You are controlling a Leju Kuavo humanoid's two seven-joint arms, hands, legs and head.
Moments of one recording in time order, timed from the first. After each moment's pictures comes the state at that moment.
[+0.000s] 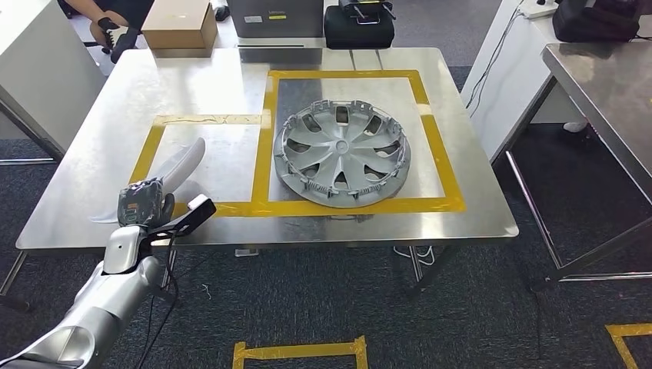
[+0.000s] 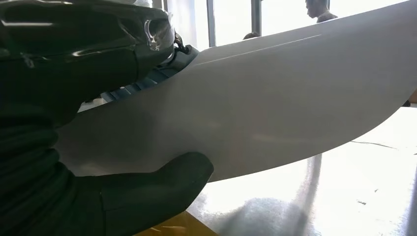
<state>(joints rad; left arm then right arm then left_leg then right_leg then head) -0.55 0.16 -0.21 -0.59 -1.19 0.50 0.03 -0.05 -0.08 1.17 -0.22 -1.04 -0.09 0.17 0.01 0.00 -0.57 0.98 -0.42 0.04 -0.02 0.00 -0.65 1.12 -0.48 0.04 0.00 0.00</state>
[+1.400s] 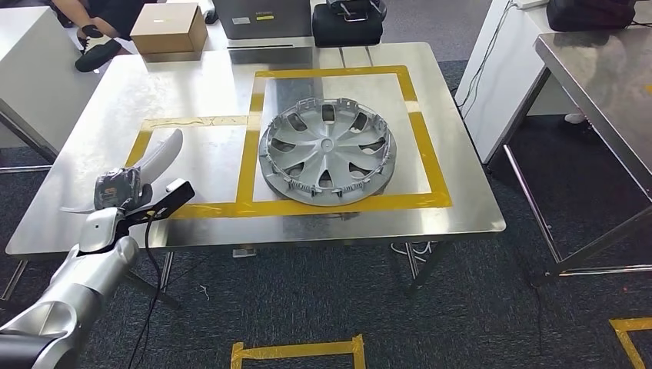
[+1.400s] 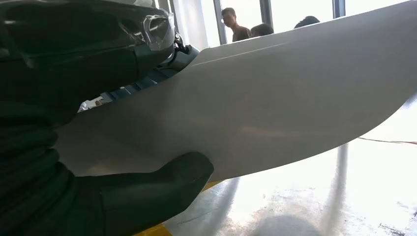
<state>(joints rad) -0.68 0.22 -0.16 -0.45 -1.19 0.39 0.01 -0.06 -0.09 1.17 -0.22 -1.01 -0.09 0.18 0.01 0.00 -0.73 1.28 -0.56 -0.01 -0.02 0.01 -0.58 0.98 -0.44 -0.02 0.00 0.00</state>
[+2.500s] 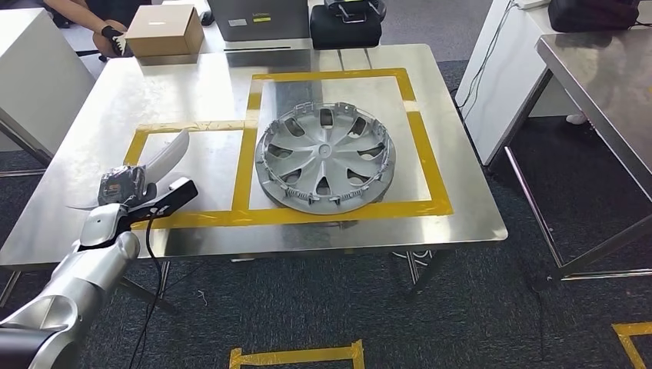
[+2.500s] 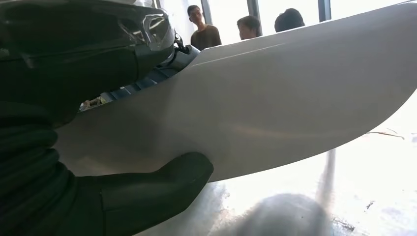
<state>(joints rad) -0.71 0.21 -0.16 -0.42 -1.20 0.35 -0.02 -0.04 -0.09 1.17 -0.21 -1.01 -0.07 0.17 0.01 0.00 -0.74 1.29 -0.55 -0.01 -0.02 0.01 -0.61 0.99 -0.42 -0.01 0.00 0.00</state>
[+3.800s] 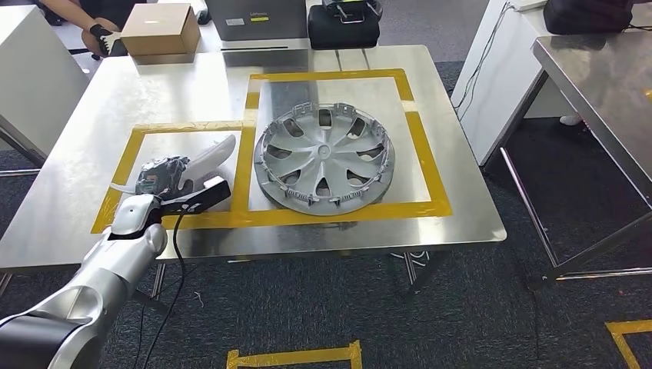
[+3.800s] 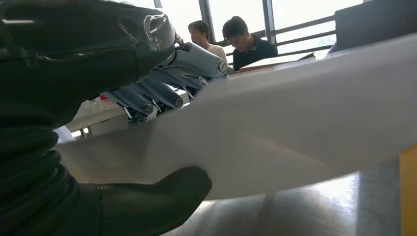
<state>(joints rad) -0.75 0.11 -0.22 -0.42 -1.22 0.31 -0.06 -0.05 -0.09 1.18 -0.21 -0.98 -0.07 0.17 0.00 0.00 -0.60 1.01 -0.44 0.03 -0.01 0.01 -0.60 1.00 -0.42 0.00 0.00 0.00</state>
